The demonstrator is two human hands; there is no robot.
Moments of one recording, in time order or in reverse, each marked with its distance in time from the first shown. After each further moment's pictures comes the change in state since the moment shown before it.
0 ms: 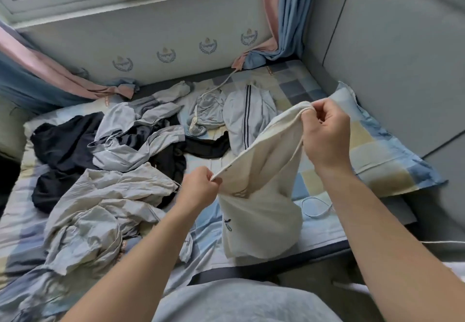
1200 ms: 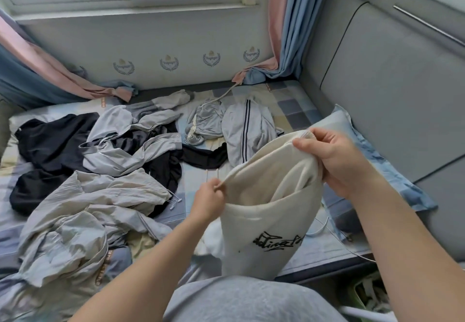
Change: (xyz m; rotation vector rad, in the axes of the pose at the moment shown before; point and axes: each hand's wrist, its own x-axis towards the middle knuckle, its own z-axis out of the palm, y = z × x) left_hand 0.016 -0.027 0.018 -0.307 -0.052 0.083; right_hand -0.004 -0.027 0.000 0.339 -0.617 0.426
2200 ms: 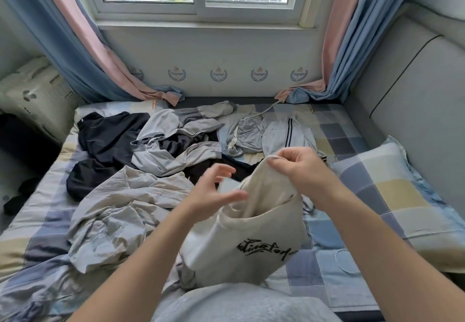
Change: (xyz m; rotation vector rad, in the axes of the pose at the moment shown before) left_hand 0.003 -0.046 -0.179 -0.184 -0.067 0.224; right_hand 0.070 0.012 0.186 -0.459 -0.123 -0.115
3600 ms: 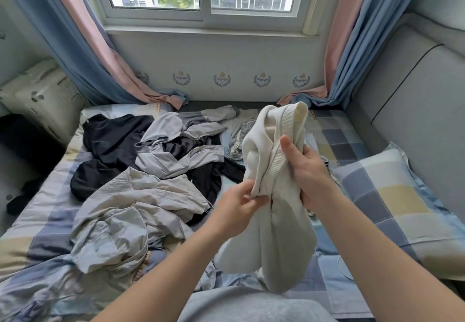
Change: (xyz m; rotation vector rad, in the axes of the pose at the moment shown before) left_hand -0.021 0.019 0.043 -0.117 -0.041 0.030; right_hand -0.003 -0.008 0.023 0.660 0.117 0.073
